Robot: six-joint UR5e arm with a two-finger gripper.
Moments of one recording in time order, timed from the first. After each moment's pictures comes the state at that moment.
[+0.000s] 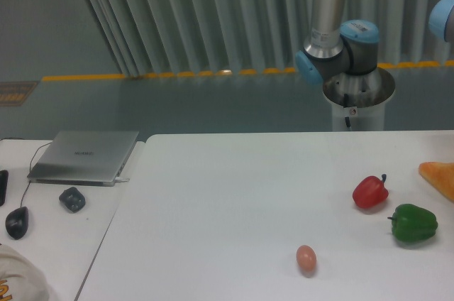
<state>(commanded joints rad) 2.72 -1.80 -1.53 -1.34 1.56 1.81</state>
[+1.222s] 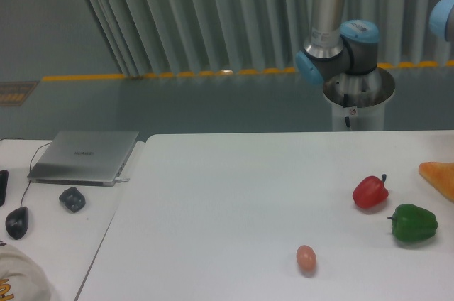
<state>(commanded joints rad) 2.81 -1.78 -1.58 -1.28 1.58 1.75</state>
